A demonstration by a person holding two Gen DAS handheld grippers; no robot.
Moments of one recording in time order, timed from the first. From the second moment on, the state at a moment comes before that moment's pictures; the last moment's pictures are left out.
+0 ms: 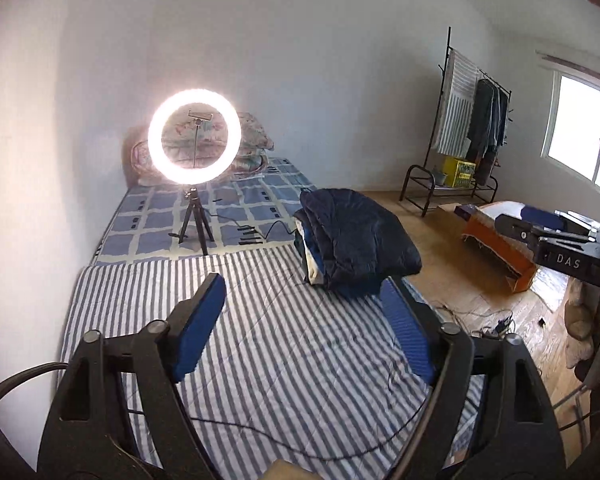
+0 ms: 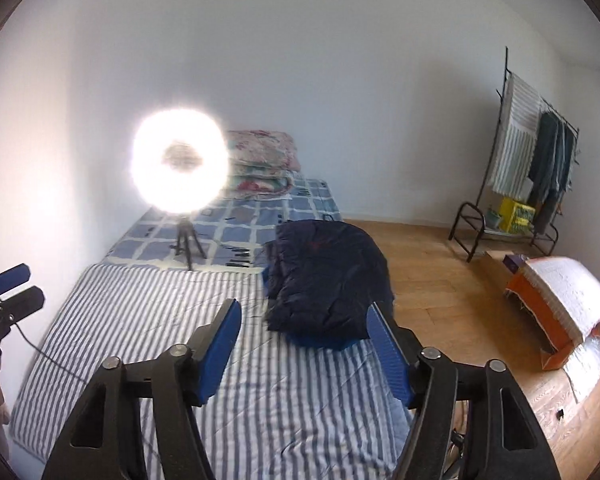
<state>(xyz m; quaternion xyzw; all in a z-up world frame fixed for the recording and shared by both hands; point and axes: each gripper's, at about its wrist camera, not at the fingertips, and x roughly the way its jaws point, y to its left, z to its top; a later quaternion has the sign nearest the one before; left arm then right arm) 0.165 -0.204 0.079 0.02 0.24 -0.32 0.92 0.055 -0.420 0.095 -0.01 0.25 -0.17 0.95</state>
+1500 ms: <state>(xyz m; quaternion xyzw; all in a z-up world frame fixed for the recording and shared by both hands) 0.074 -0.183 0.017 0.06 0.20 -0.27 0.94 -0.006 -0.362 -0.007 -0.01 0.18 -0.19 0.97</state>
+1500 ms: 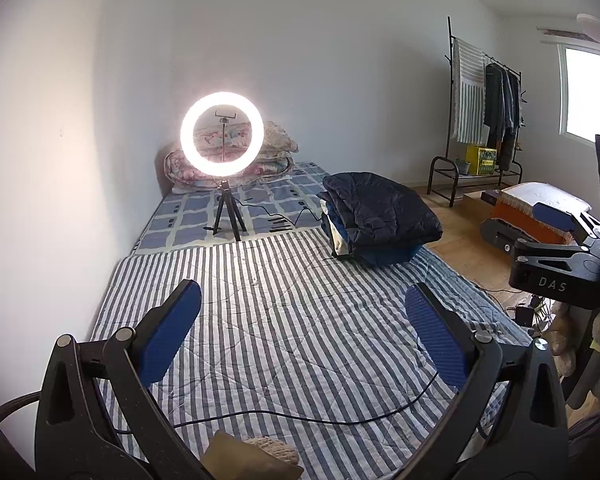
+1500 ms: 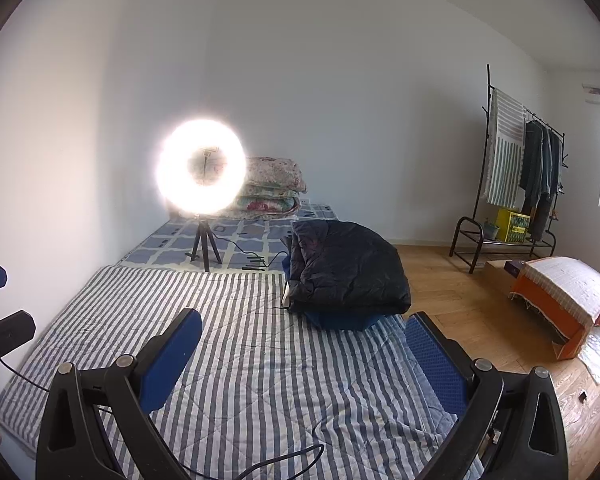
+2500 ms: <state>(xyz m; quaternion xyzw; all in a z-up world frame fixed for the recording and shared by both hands) 0.067 -0.186 0.016 0.07 0.19 -0.27 0.94 -0.007 -0.369 -0.008 -0.01 0.17 -0.20 0.96</state>
